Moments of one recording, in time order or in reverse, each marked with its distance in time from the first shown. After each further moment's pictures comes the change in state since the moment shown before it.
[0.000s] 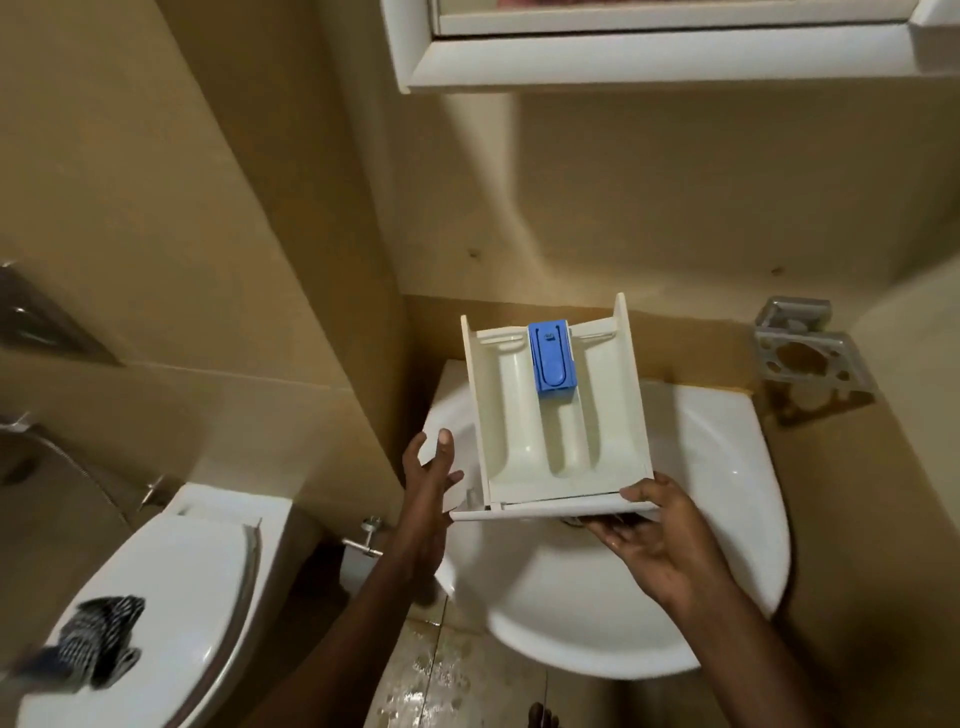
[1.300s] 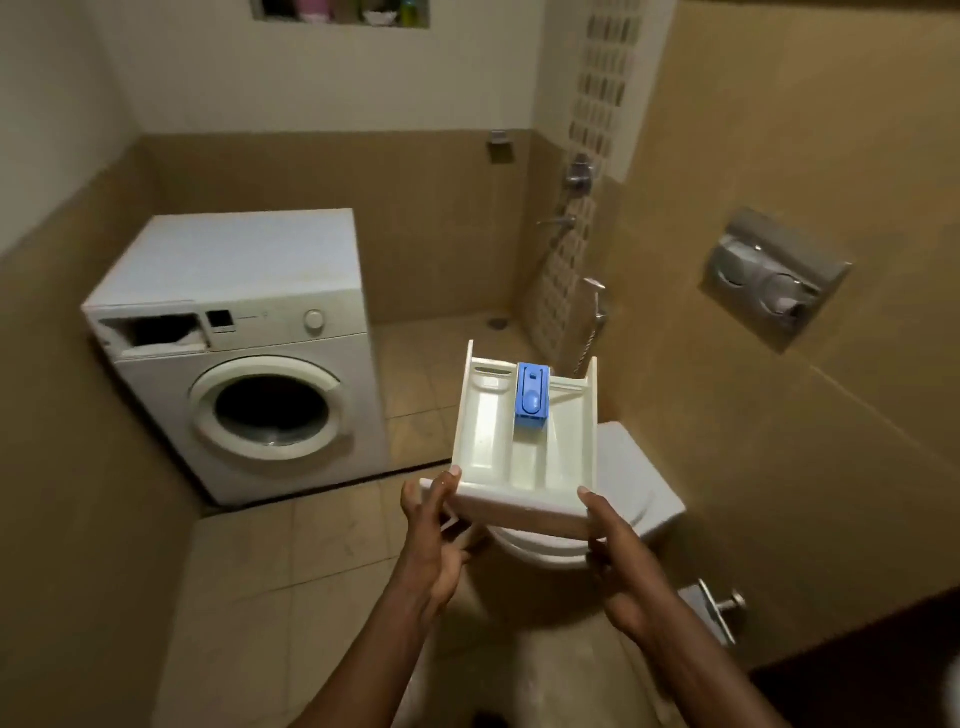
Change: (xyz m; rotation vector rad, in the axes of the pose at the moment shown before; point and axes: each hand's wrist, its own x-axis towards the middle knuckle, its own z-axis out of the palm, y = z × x) left_hand -0.348 -0.060 -0.458 -0.894 0.763 0.334; right_hand -0.236 0.458 0.172 -1.201 -0.680 0.330
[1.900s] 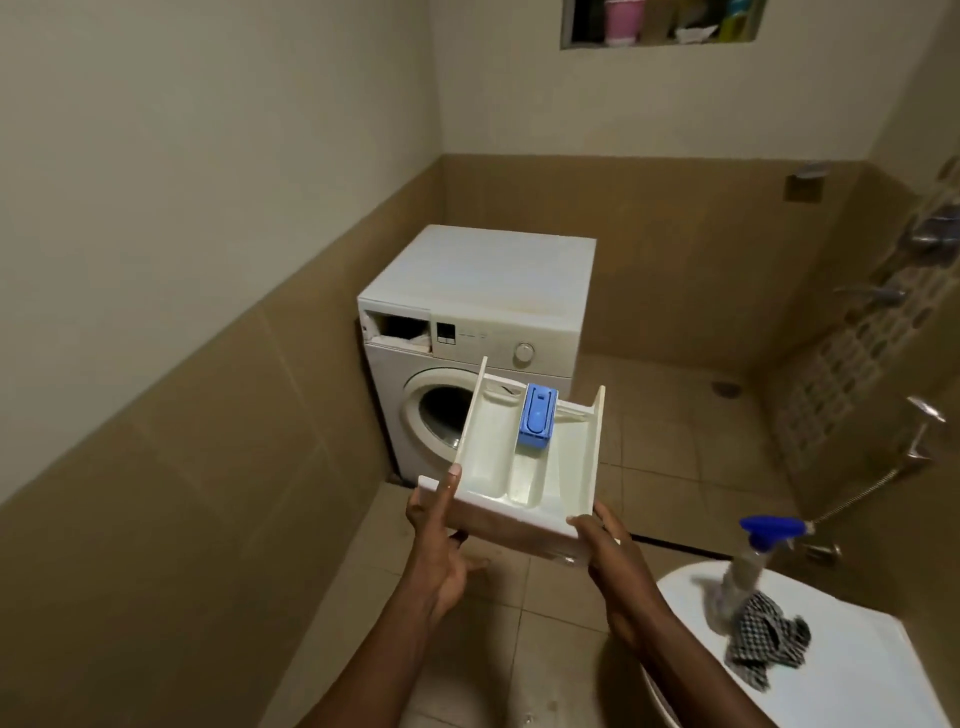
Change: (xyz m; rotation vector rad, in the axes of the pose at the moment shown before) left_hand 0.063 0.145 -0.081 -0.137 0.486 0.286; right_hand 0.145 -0.015 0.214 -0.468 -0.614 -0.144
